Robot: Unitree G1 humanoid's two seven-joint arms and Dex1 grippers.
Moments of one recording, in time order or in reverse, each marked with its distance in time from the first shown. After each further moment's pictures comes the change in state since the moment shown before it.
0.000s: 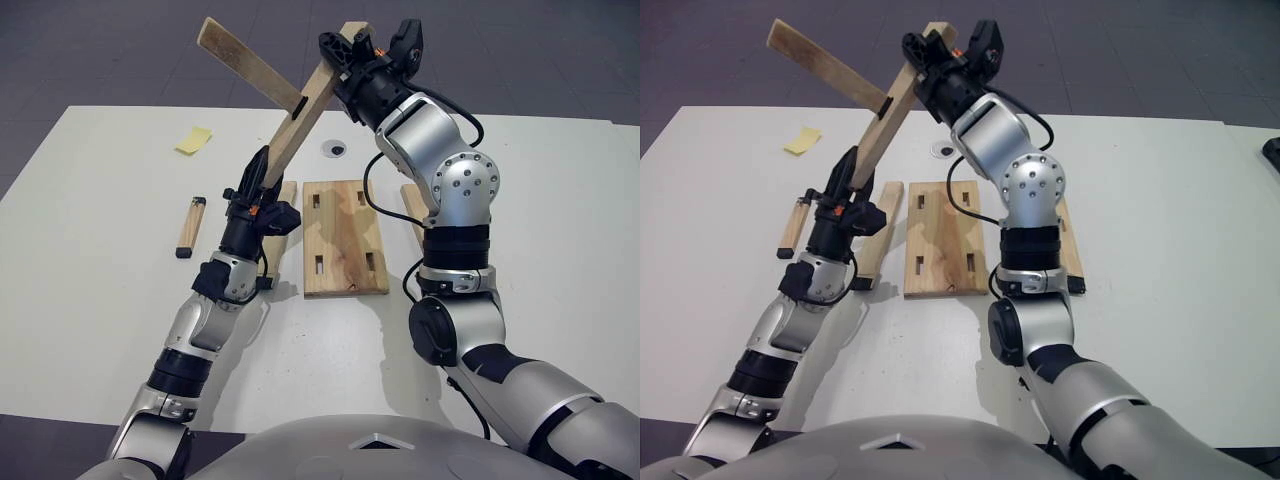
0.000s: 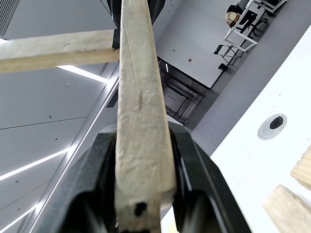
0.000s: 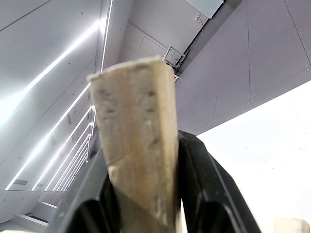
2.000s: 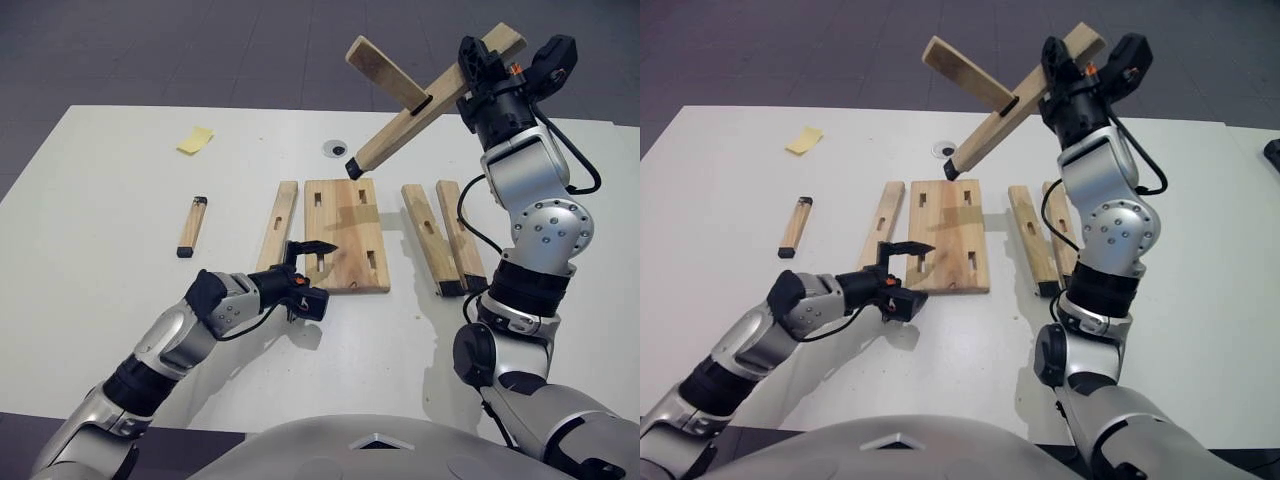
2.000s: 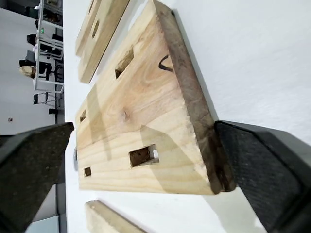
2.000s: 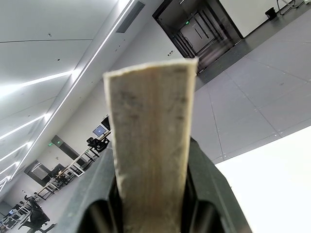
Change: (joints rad) left arm -0.036 0.250 -0.251 -0.155 -0.115 0.043 -0.866; right arm 0.240 -0.223 -0.140 -0.340 -0.249 0.008 0.119
